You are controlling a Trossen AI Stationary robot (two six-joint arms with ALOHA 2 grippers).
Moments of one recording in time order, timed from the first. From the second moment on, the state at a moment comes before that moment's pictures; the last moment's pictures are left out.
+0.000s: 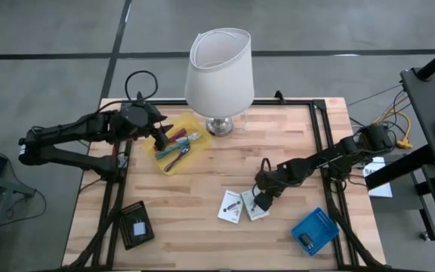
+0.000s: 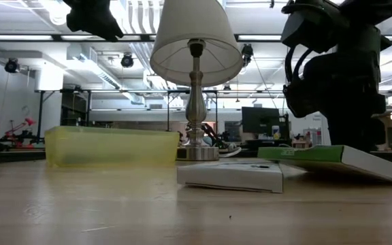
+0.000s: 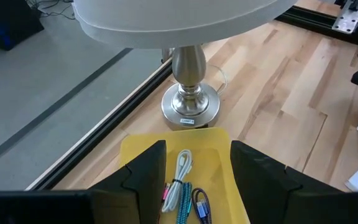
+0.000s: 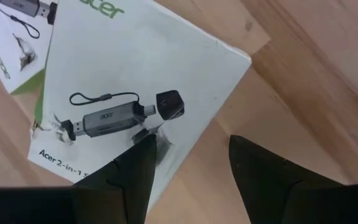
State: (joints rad) left arm 0.15 0.91 1.09 -0.79 -0.44 -0.27; right arm 0.22 1.58 0.70 -0.32 -0.19 1.04
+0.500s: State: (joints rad) left arm 0.15 0.91 1.09 -0.79 -0.44 -0.27; right arm 0.22 1.58 0.70 -0.31 -0.19 1.04
